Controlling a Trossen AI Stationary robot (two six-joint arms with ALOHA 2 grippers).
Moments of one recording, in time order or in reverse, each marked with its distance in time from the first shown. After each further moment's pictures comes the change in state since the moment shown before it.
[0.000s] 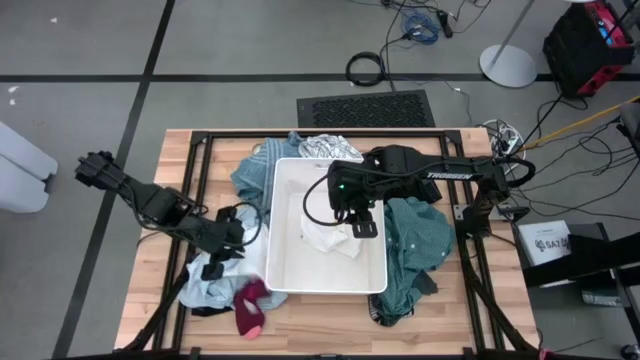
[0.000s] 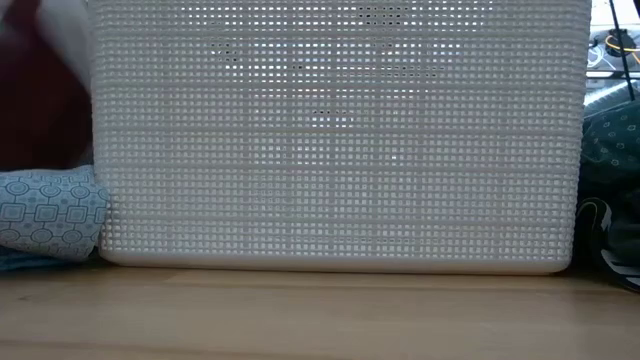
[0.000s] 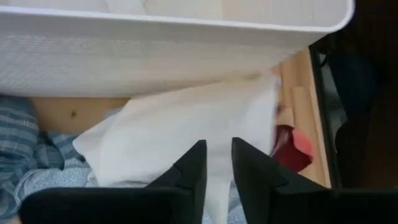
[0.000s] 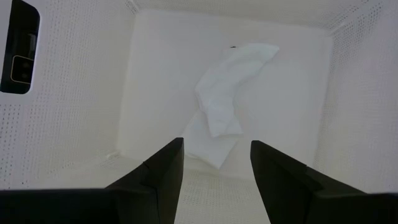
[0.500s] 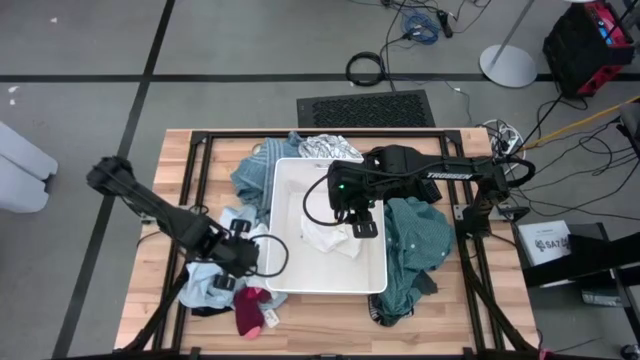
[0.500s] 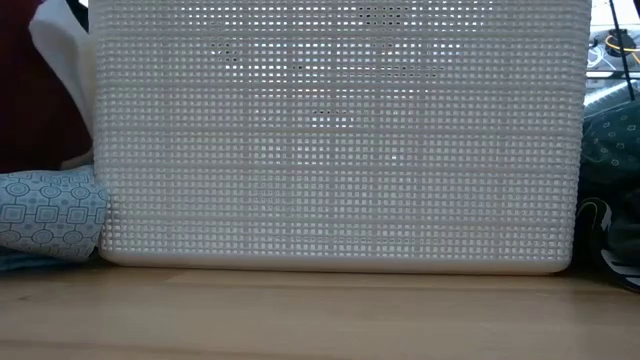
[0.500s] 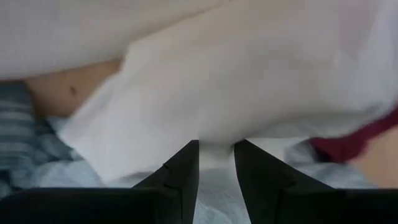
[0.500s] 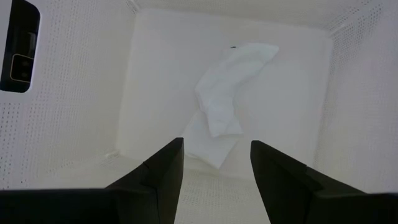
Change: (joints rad) left arm -0.041 0.233 -0.079 0.000 -0.067 0.168; right arm 0.000 0.000 0.000 0.000 0.000 -0.009
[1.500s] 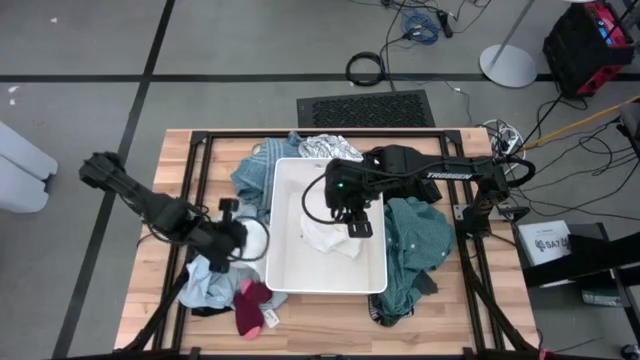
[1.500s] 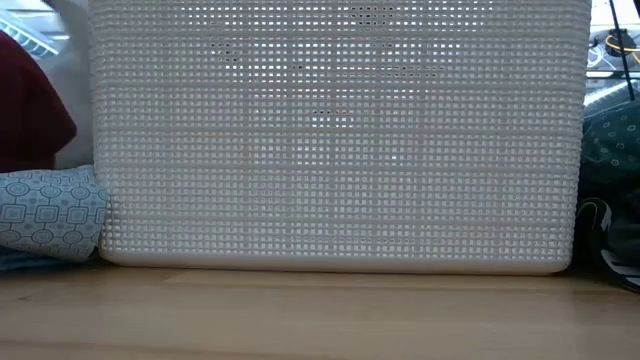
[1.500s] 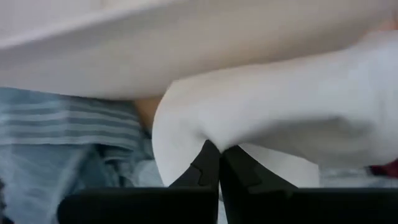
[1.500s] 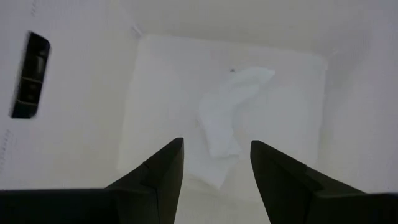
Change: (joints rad) left arm 0.002 -0.187 0.074 -0.117 -0.257 0.008; right arm 0.001 0.000 0.000 0.092 -0.024 0.016
